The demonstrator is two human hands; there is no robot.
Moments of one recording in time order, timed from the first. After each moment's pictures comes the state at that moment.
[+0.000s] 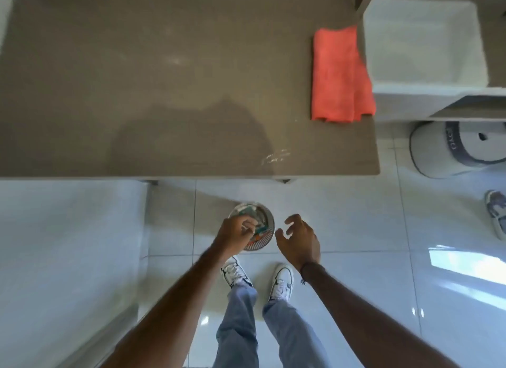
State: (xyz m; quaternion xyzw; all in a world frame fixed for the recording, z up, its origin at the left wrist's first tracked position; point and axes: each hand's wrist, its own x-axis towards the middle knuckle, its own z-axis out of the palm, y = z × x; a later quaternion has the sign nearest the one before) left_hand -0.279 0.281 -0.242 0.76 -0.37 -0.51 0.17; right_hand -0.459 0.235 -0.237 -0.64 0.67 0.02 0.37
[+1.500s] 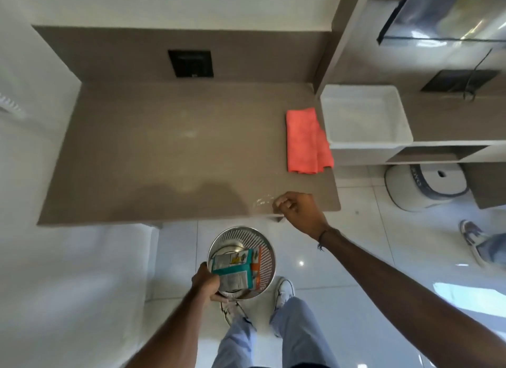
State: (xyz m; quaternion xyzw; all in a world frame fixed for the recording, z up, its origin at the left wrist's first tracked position) left_hand -0.246 0.327 -0.155 0.82 -0.05 -0.55 0.16; right_hand -0.434 0.104 -0.075 -0.75 0.50 -0.11 0.41
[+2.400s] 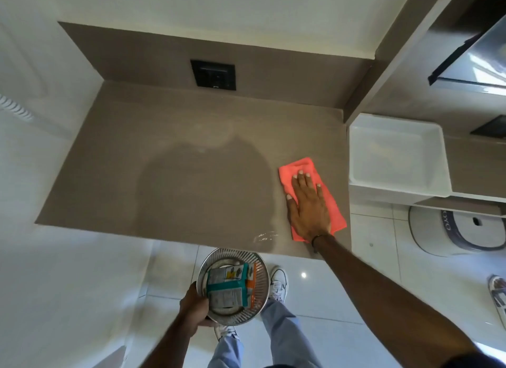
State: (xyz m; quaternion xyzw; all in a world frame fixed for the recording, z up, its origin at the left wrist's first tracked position) left_hand -0.249 0.310 -0.164 0.82 0.05 -0.53 0.21; right_hand -0.403 0.001 -0.129 -0.88 0.44 -0.07 0.15
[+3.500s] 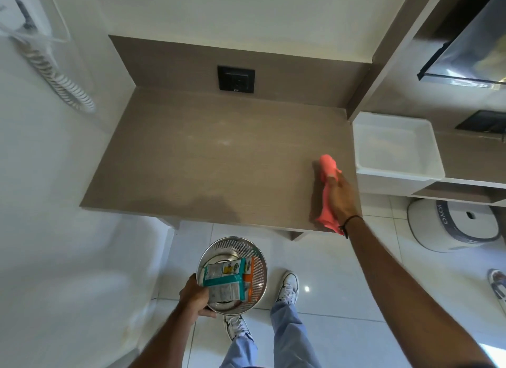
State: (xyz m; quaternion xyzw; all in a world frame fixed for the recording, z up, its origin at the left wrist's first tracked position) left_hand -0.211 0.380 -0.137 0.82 0.00 -0.52 0.22; right_hand -0.409 0.041 -0.048 -0.59 0.65 -0.21 0.44
